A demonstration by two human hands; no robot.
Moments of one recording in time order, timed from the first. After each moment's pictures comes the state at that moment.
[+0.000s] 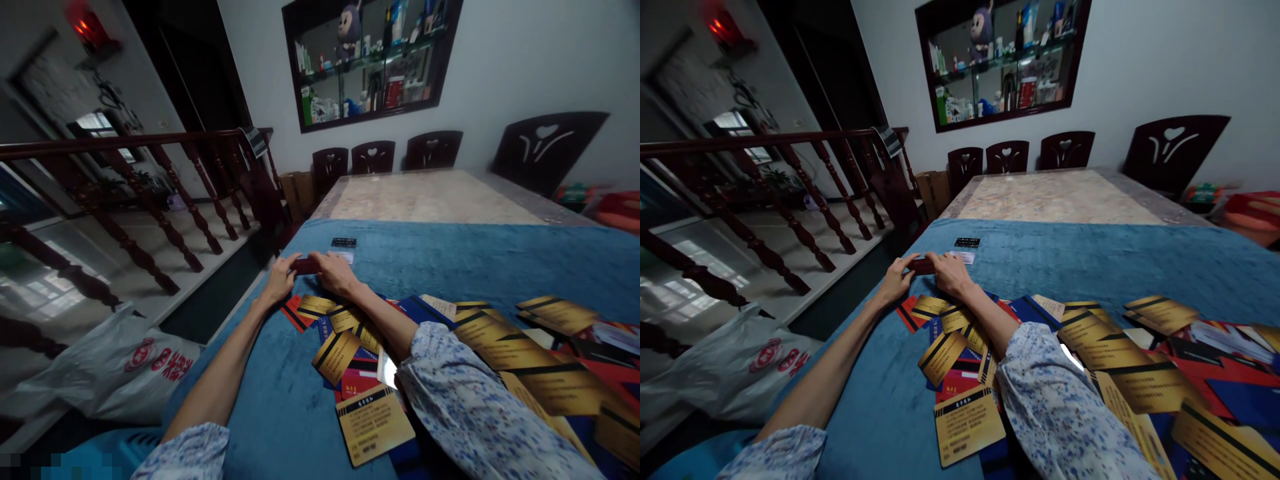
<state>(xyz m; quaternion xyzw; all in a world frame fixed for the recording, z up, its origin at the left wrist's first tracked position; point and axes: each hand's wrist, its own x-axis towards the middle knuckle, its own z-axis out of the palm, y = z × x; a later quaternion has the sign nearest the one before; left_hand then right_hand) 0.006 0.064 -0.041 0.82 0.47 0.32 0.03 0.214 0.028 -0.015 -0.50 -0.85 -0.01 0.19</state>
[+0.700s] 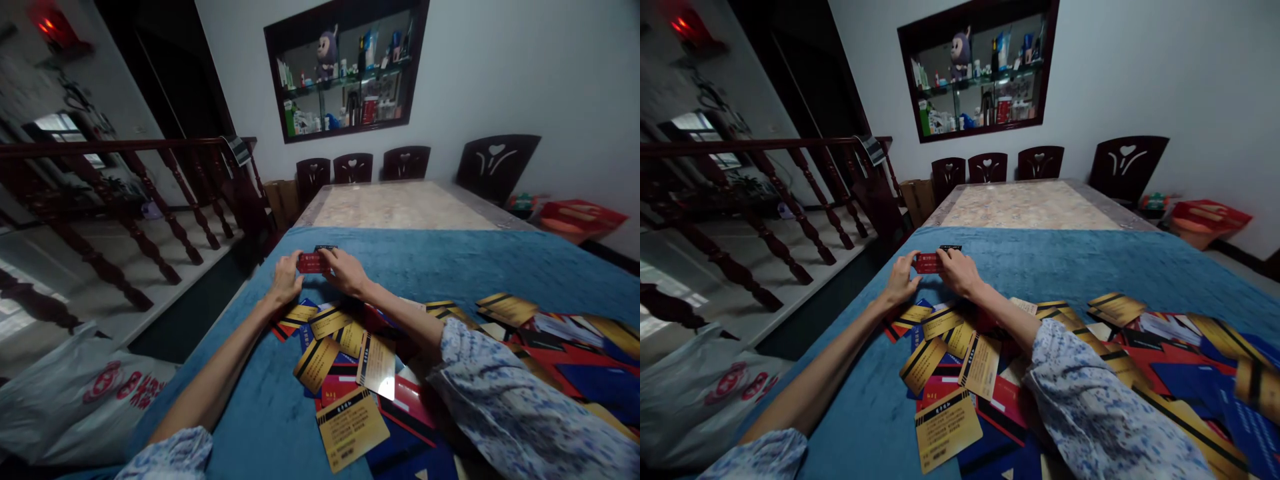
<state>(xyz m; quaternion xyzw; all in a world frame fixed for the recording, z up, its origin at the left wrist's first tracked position) 0.072 0.058 -0.021 0.83 0.46 0.31 0.01 0.275 0.012 0.007 -0.56 -0.80 -0.04 0.20</state>
